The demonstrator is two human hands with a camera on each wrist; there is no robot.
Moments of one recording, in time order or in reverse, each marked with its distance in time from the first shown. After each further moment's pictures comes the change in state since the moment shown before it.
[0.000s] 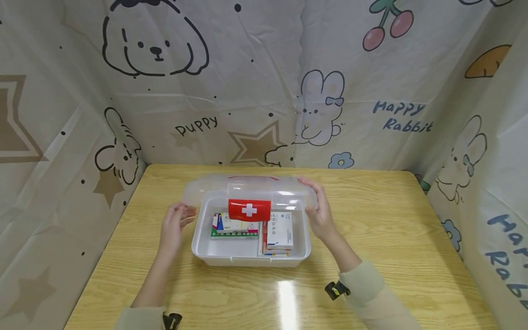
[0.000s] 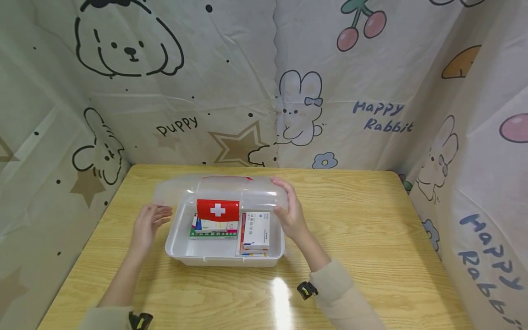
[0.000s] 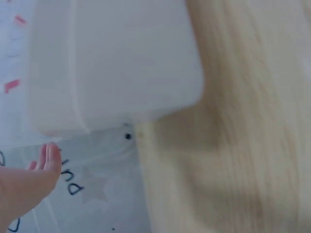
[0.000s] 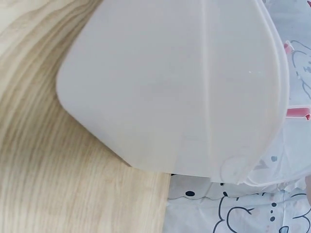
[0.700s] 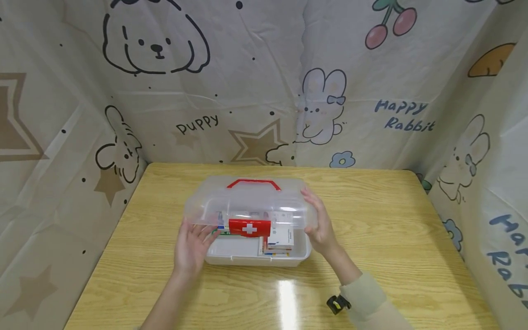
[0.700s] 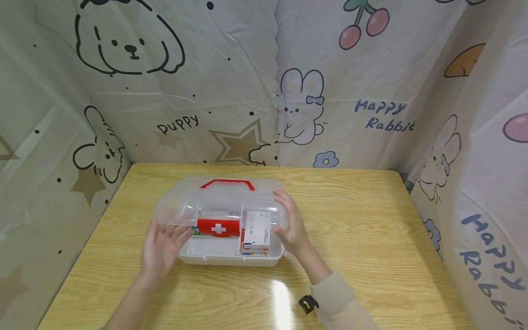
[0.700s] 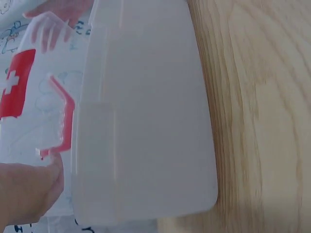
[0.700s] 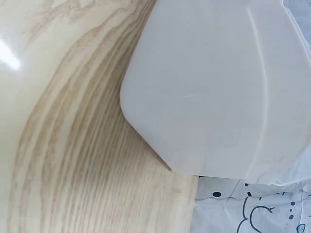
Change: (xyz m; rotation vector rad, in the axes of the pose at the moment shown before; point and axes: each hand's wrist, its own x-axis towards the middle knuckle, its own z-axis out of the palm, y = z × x) left_hand -0.055 0.014 0.032 -0.576 -0.215 -0.091; right_hand -0.033 0.006 0.005 -0.260 0.028 -0.165
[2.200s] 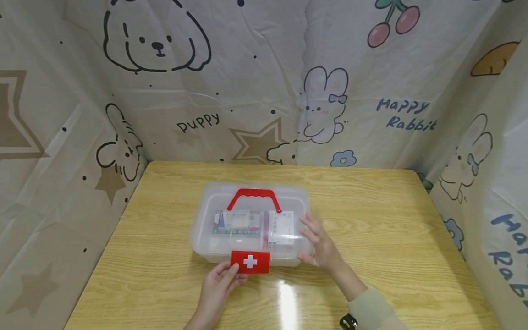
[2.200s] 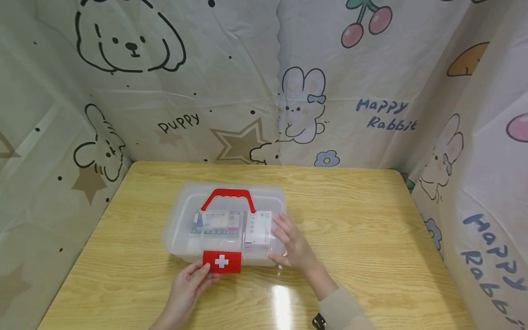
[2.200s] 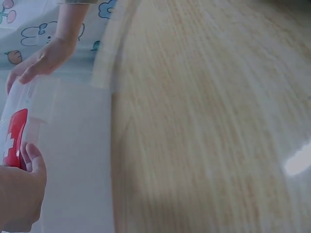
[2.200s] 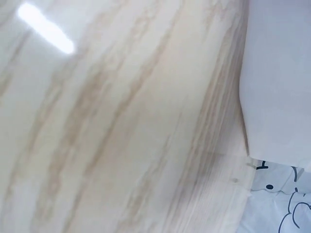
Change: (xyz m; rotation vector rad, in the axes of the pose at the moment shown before) left_hand -0.056 -0.067 0.012 0.292 0.174 -0.357; right_hand -0.050 0.018 -0.005 -0.283 -0.139 -0.419
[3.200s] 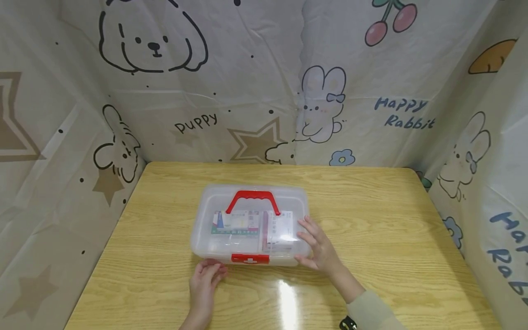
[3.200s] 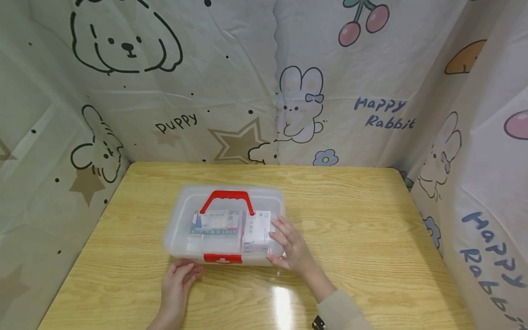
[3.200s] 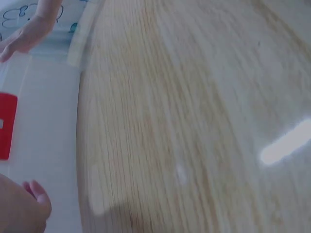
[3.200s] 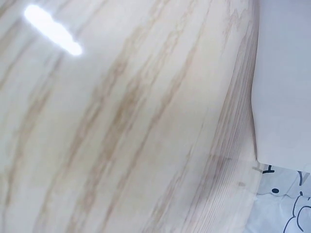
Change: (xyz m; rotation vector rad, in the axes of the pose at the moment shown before) left_hand 0.030 -0.037 -0.031 -0.183 0.203 0.310; right_hand -0.009 -0.002 0.004 -0.028 0.014 0.011
